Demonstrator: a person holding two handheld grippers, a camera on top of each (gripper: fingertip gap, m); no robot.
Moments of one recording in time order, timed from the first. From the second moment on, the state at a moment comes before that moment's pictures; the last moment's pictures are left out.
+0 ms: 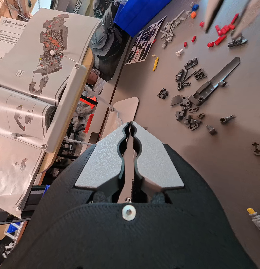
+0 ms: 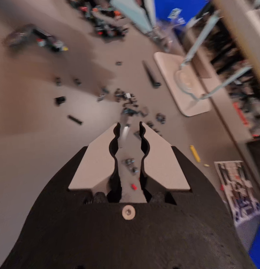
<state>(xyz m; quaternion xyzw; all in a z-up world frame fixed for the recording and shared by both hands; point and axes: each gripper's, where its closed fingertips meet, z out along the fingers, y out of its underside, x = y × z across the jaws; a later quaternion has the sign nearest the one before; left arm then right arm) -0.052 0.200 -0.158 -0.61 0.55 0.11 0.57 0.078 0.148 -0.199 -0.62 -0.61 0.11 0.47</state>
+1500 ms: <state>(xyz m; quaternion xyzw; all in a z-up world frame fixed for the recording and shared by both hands) -0.042 0.191 -0.156 -0.59 0.56 0.11 0.56 0.010 0.061 -0.256 -0.70 -0.63 0.19 0.28</state>
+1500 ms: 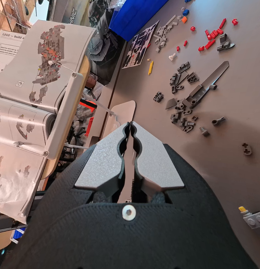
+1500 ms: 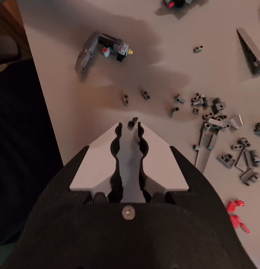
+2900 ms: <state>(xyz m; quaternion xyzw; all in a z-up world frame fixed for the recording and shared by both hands) -0.043 0.139 -0.158 -0.62 0.55 -0.18 0.53 -0.023 0.117 -0.168 -0.55 -0.72 0.28 0.31</state>
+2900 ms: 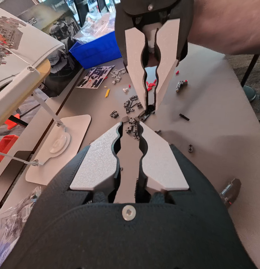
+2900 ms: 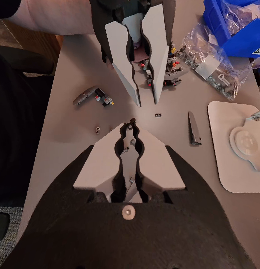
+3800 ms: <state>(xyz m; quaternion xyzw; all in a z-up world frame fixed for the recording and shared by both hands) -0.008 0.113 -0.189 -0.60 0.63 -0.19 0.46 -0.014 0.107 -0.190 -0.53 -0.75 0.26 0.29</state>
